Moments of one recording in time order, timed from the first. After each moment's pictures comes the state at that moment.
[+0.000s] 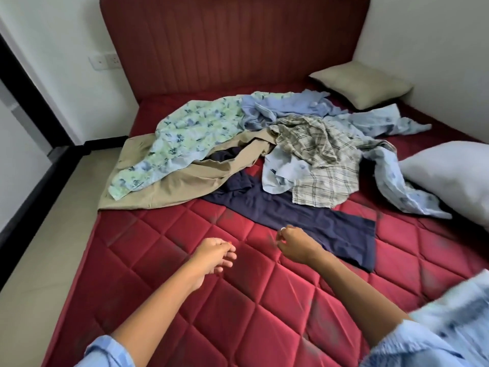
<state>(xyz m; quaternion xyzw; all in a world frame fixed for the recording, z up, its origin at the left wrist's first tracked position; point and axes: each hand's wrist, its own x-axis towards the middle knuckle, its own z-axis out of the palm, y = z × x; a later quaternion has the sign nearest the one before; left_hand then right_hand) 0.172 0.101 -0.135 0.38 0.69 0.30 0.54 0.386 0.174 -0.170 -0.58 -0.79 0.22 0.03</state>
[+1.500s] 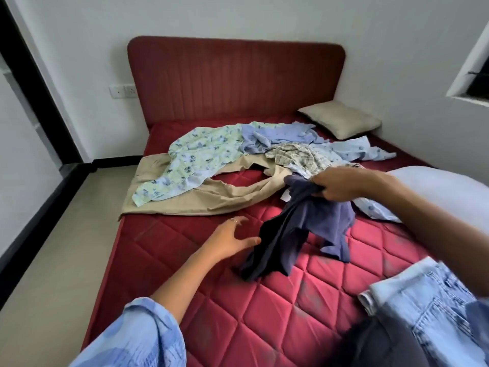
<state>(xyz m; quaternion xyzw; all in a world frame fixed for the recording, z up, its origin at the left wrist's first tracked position) 0.164 0.047 -0.069 0.68 0.62 0.24 0.32 0.410 0.088 0.099 -0.51 -0.84 -0.03 -0.16</state>
